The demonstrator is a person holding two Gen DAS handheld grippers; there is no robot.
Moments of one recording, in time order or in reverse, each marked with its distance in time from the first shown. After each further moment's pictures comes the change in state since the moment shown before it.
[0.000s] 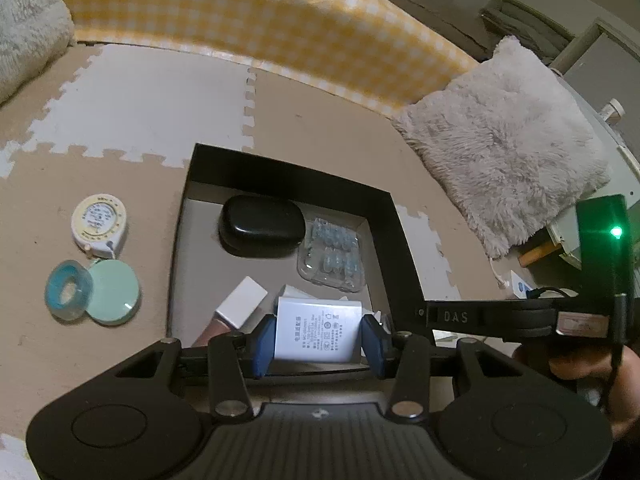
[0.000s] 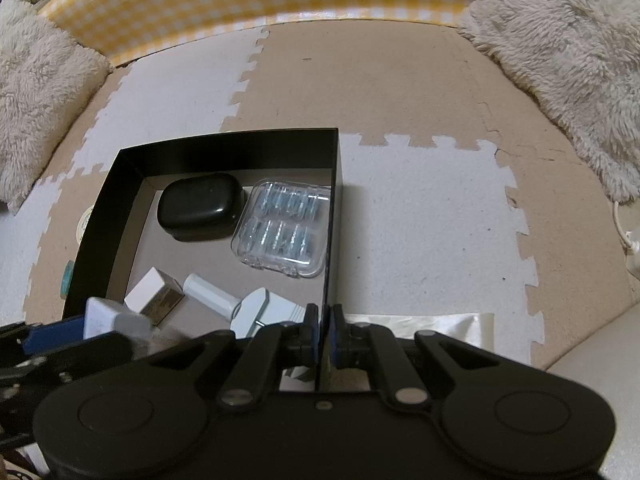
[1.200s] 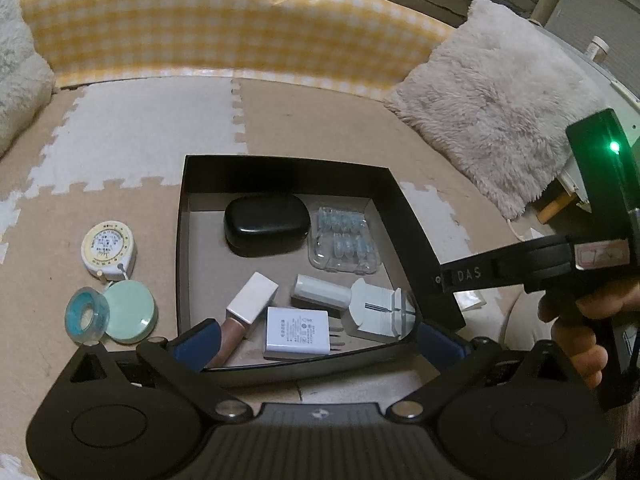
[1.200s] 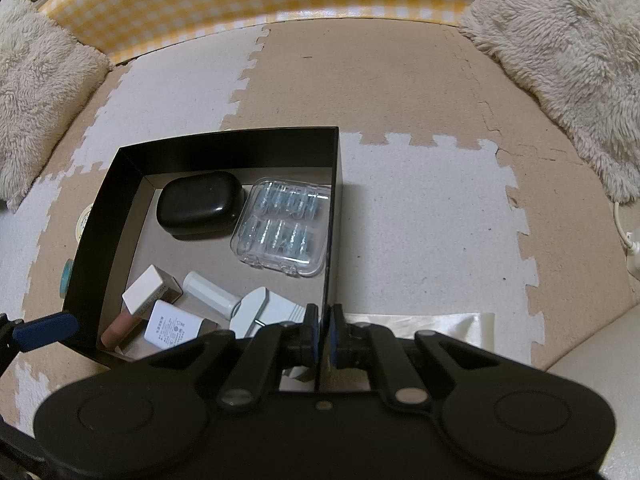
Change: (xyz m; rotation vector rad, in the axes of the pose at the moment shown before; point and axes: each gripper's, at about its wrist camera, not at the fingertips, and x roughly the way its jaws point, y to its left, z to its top) left arm 0.000 -0.014 -0.012 0.187 -0.004 0.079; right arm 0.001 0.000 0.001 -0.003 0.004 -0.003
